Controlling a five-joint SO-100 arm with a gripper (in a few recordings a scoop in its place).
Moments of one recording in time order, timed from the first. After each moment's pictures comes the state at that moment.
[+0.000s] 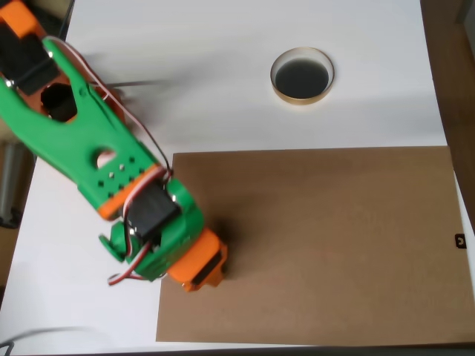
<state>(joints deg) 2.2 77.4 88.7 76.4 -8.8</state>
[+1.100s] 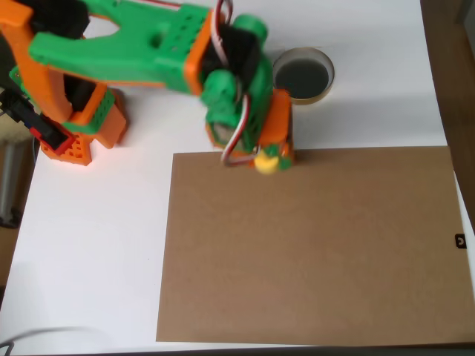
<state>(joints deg) -27.9 78.7 72.1 93.7 -15.2</state>
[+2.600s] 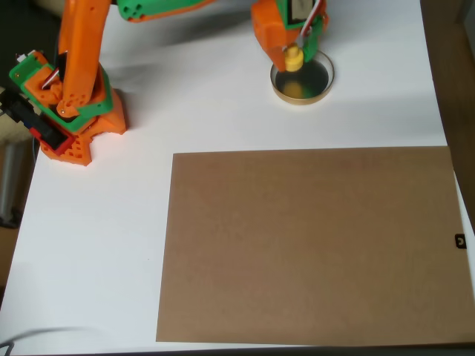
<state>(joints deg) -59.8 58.0 57.1 90.6 -10.1</state>
